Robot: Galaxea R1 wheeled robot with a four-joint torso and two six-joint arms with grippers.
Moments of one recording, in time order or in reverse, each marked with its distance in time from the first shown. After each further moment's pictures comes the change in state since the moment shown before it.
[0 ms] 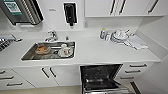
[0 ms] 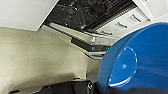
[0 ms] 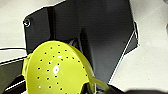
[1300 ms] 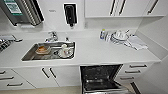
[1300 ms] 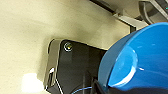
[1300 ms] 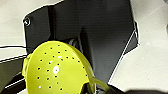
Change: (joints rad) left arm 0.457 0.264 -0.812 -0.106 -0.489 0.029; right arm -0.005 0.001 0.000 -0.003 -0.003 -0.008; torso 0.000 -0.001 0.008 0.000
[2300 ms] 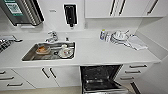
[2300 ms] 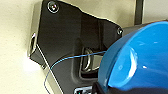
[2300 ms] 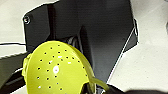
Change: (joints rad) left arm 0.095 0.258 -0.057 -0.002 0.234 0.084; right arm -0.007 0.000 0.000 -0.001 -0.002 0.000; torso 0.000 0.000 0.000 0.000
